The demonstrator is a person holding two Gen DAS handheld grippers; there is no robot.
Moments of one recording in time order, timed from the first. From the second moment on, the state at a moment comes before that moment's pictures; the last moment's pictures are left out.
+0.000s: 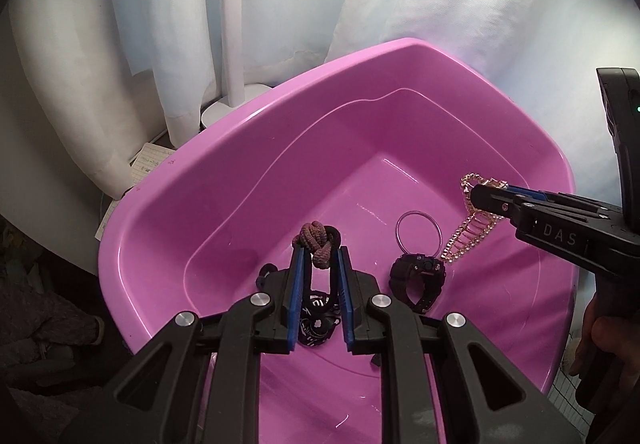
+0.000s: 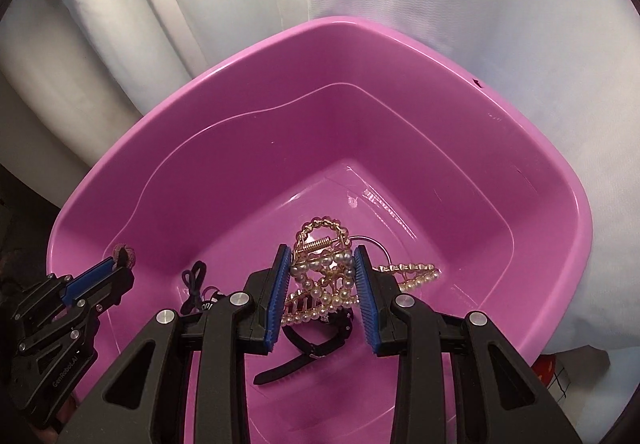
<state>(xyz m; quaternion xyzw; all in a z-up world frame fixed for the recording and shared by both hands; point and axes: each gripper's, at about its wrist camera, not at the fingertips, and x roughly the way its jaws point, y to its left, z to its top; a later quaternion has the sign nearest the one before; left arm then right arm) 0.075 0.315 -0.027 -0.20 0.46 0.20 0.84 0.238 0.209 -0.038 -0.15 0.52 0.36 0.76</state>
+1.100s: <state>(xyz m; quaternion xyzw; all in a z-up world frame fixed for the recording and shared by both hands) 0.053 0.302 -0.006 -0.16 0.44 0.24 0.85 0.224 0.199 -0.019 -0.15 0.49 0.37 0.78</state>
